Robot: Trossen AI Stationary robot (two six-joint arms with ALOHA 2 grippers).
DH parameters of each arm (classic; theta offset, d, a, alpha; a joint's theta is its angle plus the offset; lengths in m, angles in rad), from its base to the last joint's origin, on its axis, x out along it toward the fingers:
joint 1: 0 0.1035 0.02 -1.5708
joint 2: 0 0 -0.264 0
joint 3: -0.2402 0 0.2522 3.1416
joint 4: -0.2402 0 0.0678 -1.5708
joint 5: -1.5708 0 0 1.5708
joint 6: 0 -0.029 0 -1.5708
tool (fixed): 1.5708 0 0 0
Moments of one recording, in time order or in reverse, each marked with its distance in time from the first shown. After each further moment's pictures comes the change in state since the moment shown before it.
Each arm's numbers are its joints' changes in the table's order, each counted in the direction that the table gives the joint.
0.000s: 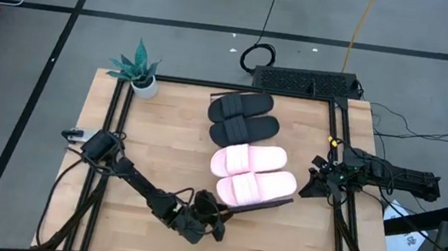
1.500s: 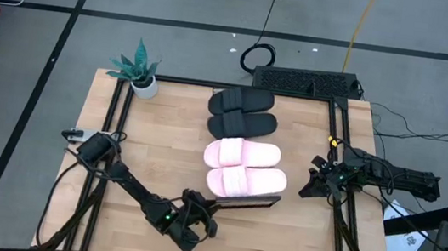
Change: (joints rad) left arm -0.061 -0.002 0.000 -0.243 0.206 0.154; right arm 0.000 0.000 0.000 0.001 -0.001 -0.026
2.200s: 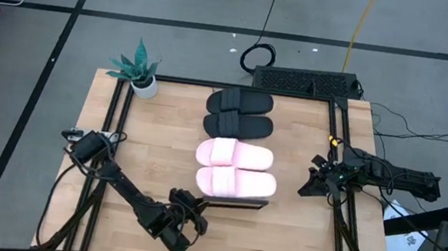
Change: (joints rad) left arm -0.062 -0.049 0.001 -0.350 0.009 0.275; right arm 0.000 0.003 0.000 0.004 -0.026 0.004
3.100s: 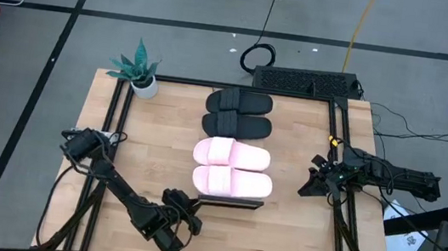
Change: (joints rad) left arm -0.030 -0.045 0.001 -0.140 -0.028 0.100; right arm 0.000 0.000 0.000 0.000 0.000 -0.003
